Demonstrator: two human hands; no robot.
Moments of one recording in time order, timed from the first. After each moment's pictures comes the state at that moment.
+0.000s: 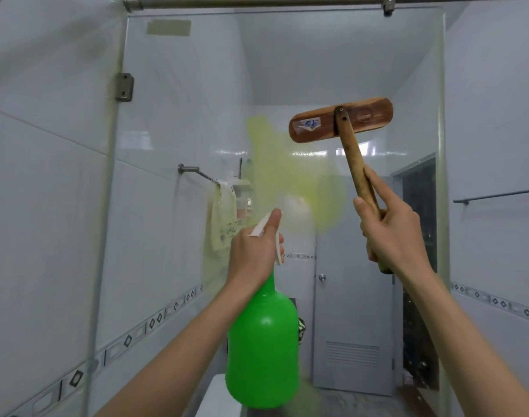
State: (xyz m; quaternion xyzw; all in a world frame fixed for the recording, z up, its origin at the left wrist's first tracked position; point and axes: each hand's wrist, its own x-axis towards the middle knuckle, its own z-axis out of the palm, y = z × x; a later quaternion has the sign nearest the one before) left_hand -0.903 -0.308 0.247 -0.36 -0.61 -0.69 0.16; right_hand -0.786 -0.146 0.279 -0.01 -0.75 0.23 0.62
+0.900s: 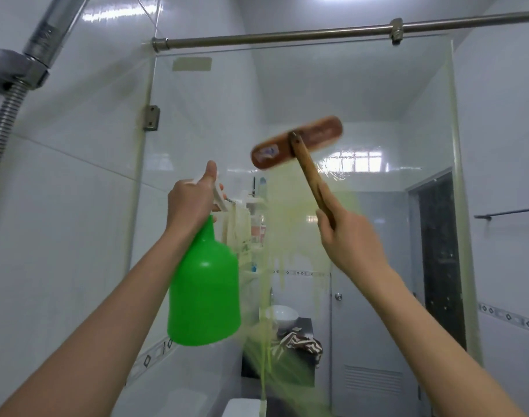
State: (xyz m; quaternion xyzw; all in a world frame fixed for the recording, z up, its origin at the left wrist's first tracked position) left_hand -0.960 -0.409 0.343 -0.27 -0.62 -0.68 0.28; right_hand -0.828 -0.212 0.299 -0.05 -0.82 0.07 0.56
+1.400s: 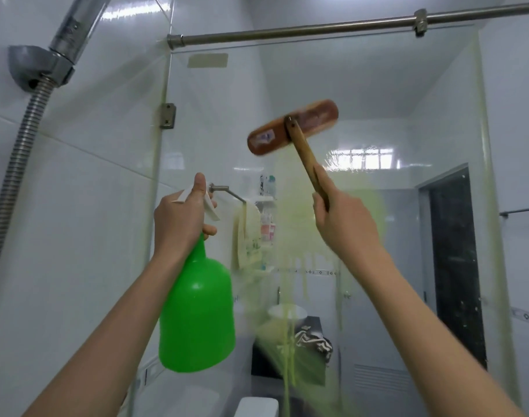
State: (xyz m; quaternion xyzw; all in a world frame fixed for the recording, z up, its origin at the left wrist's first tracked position) left_hand -0.961 -0.446 0.308 -0.25 -0.59 -0.70 0.32; right_hand -0.860 -0.242 0.319 -0.08 -0.81 0.05 0.57
